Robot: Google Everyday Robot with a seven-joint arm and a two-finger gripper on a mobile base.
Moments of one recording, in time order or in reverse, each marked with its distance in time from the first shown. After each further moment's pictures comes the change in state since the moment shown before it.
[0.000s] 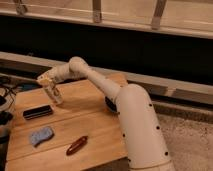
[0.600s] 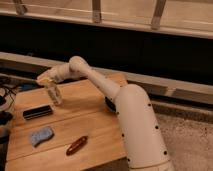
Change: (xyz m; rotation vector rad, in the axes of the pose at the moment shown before) arm -0.010 0.001 0.013 -0.037 -0.014 -0.031
